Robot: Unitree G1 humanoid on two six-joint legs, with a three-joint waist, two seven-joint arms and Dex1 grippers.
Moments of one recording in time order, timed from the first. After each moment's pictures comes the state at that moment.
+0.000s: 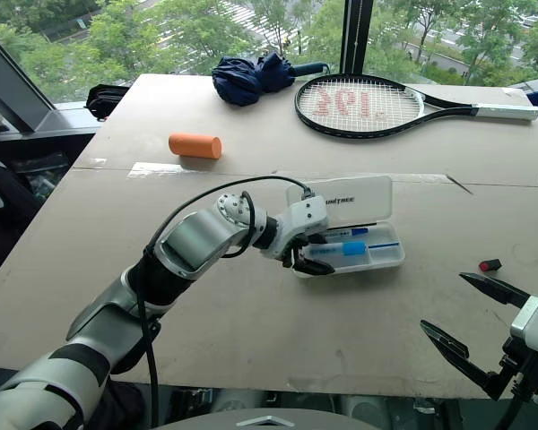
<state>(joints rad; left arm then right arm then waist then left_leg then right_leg) -0.82 0.43 -0.58 -0.16 -0.24 1.03 -0.96 0.85 -0.64 -0.84 -0.93 0.69 0.33 0.90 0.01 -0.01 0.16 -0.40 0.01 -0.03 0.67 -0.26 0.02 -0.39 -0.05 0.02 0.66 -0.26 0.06</state>
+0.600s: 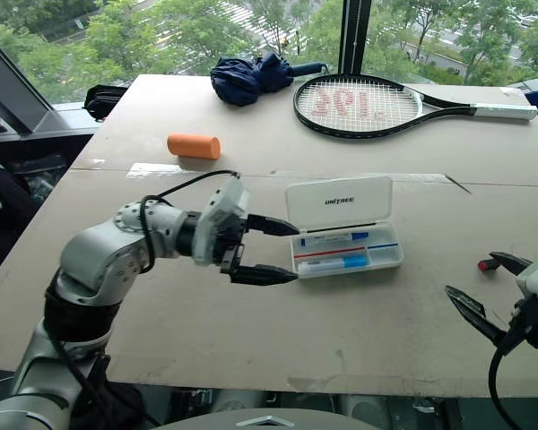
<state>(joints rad) -0.48 0.67 -0.07 -0.44 -0.67 0.87 -1.22 0.62 -0.78 -0.79 -0.75 0.63 0.63 0.65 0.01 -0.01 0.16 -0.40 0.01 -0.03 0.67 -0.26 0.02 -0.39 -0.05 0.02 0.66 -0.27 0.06</state>
